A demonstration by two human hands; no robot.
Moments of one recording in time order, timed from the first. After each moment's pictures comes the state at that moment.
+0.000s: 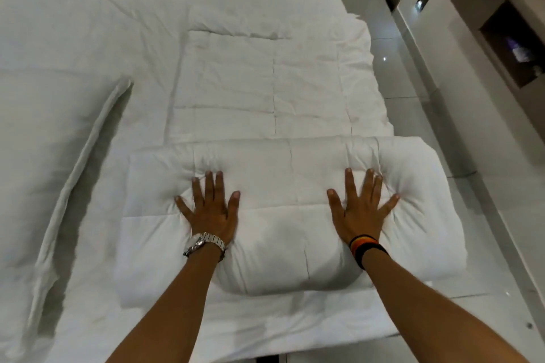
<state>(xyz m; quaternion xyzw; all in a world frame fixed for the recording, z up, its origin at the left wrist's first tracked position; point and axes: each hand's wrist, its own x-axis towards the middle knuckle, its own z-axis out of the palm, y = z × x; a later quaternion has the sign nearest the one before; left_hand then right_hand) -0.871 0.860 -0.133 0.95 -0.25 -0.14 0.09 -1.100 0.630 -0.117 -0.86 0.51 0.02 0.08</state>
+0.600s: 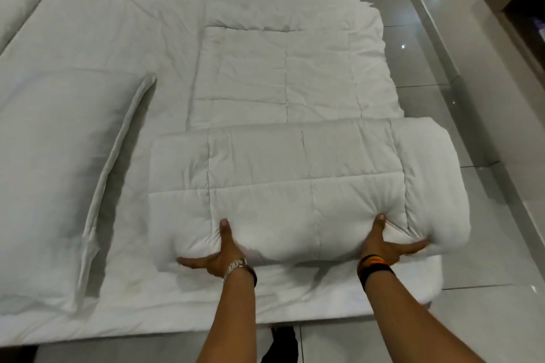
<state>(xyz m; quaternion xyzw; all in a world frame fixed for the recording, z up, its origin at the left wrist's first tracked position) -0.973 0.911 -0.118 0.66 0.44 -0.08 0.60 -1.155 0.699 -0.120 -0.29 0.76 -0.34 0.47</state>
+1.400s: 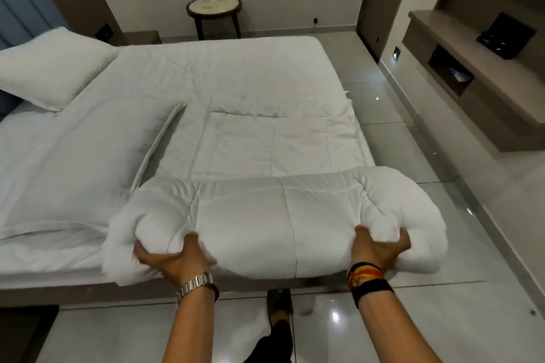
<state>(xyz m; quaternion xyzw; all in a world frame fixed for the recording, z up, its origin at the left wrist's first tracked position) -1.154 1.101 0.054 0.67 0.25 0.09 0.69 -1.349 0.875 0.050 -0.34 0.66 -0.43 0.51</state>
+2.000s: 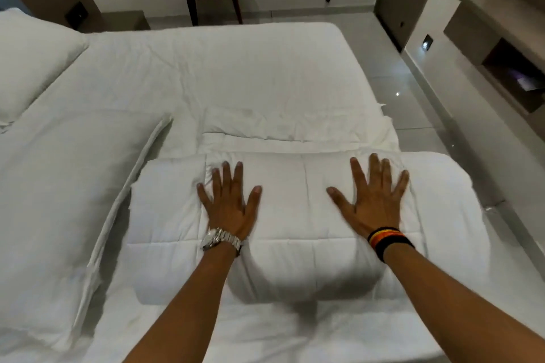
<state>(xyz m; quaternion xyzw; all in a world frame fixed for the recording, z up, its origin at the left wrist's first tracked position) -0.866 0.860 -0.047 0.93 -0.30 0.02 0.20 -1.074 0.627 -0.027 -0.91 0.40 -0.11 0.02</state>
